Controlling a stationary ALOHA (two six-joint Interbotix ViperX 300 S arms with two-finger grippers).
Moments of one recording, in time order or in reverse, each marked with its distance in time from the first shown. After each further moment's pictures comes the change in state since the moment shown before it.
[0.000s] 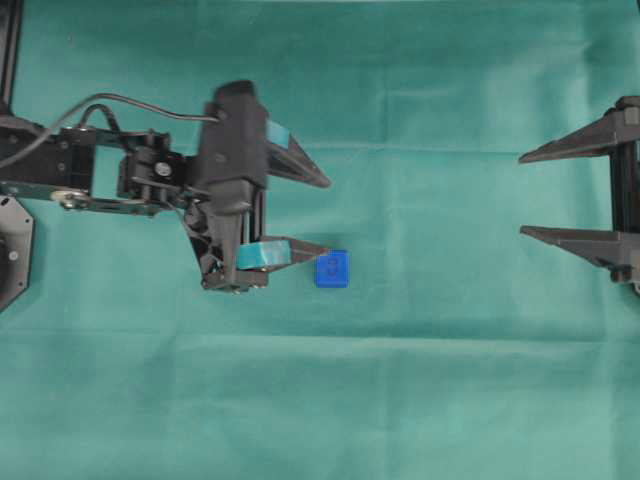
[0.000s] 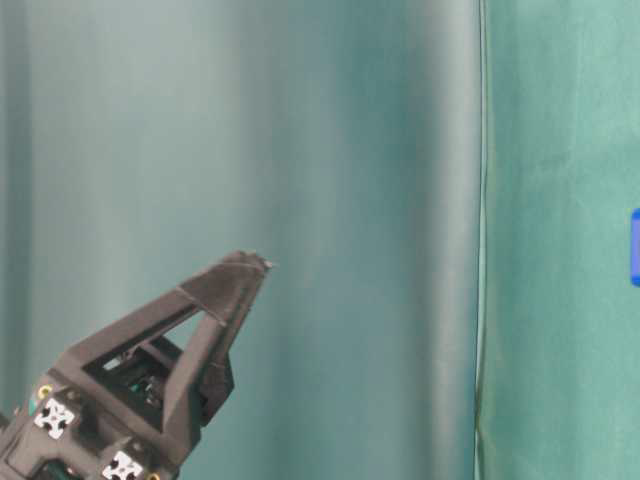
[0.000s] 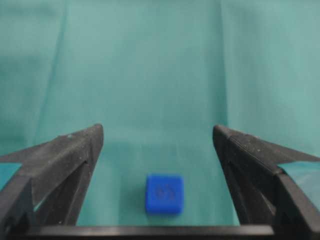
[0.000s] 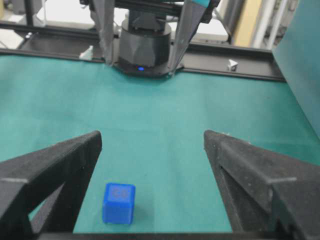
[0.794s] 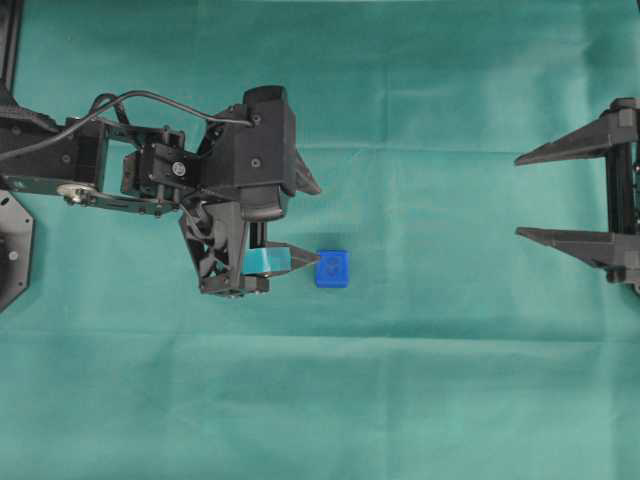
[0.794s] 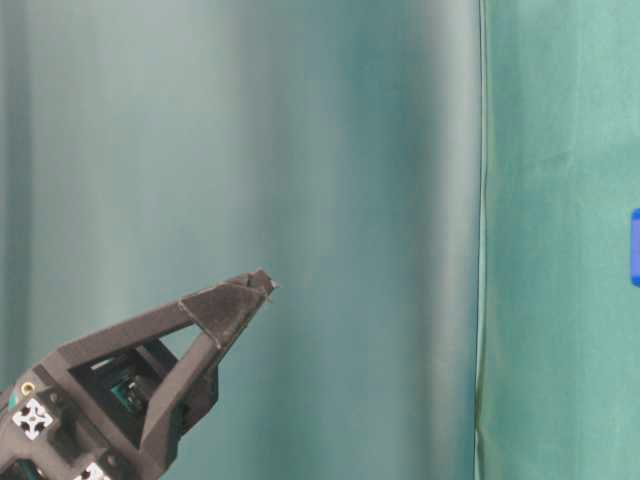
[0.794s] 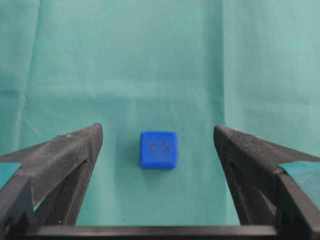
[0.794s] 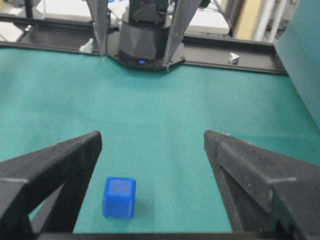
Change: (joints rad) left arm -0.009 0.020 -0.100 -0.002 0.218 -0.006; right arm 0.000 0.015 0.000 -0.002 0.005 0.000
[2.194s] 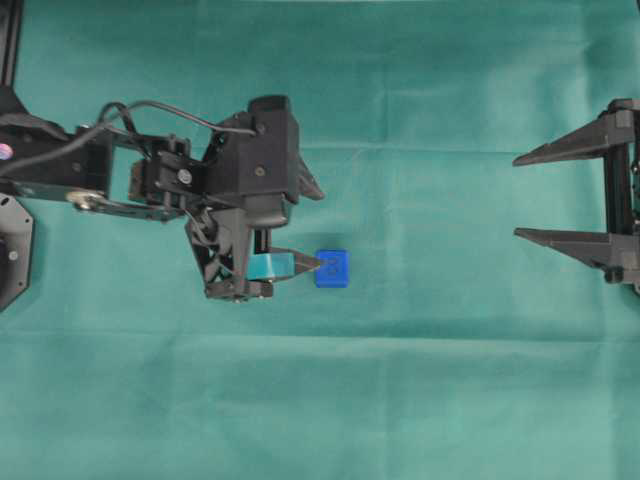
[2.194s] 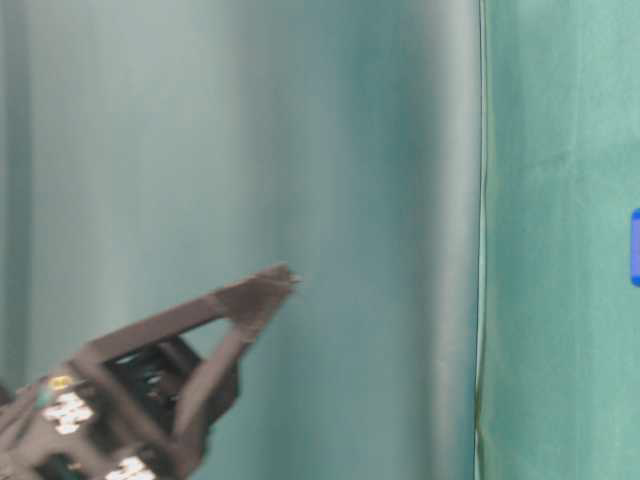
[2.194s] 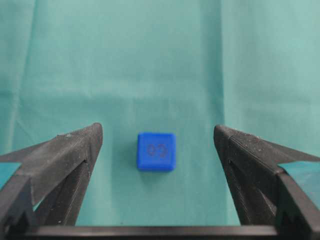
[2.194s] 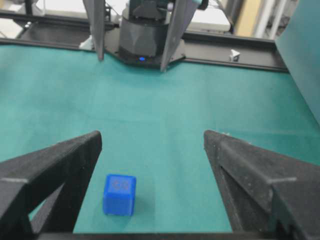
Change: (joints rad) left arm -0.005 0.032 0.031 0.000 -0.057 0.000; right arm -0.002 0.008 -0.002 0.002 0.002 0.000
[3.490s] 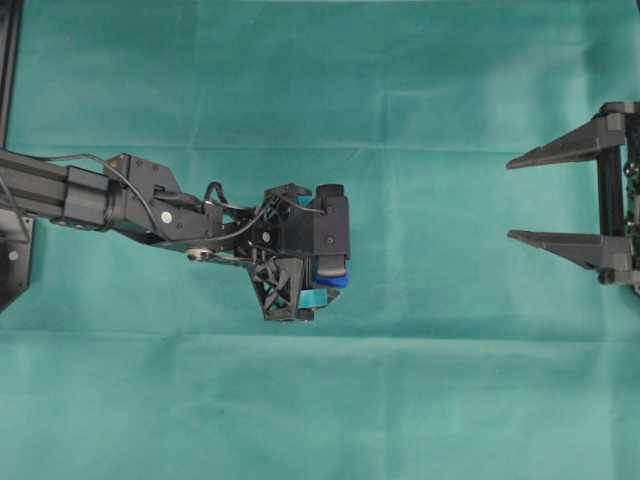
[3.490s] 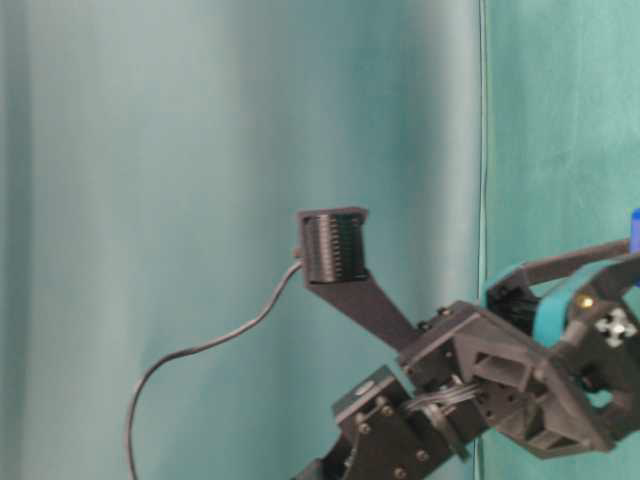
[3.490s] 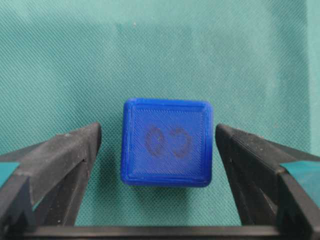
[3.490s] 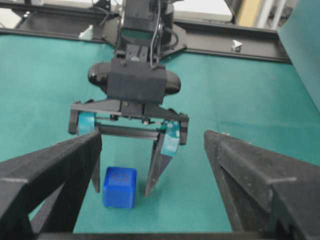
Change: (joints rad) left arm -0.002 0.416 0.121 0.000 -0.408 0.000; right arm 0.000 0.025 0.002 0.000 0.000 0.000
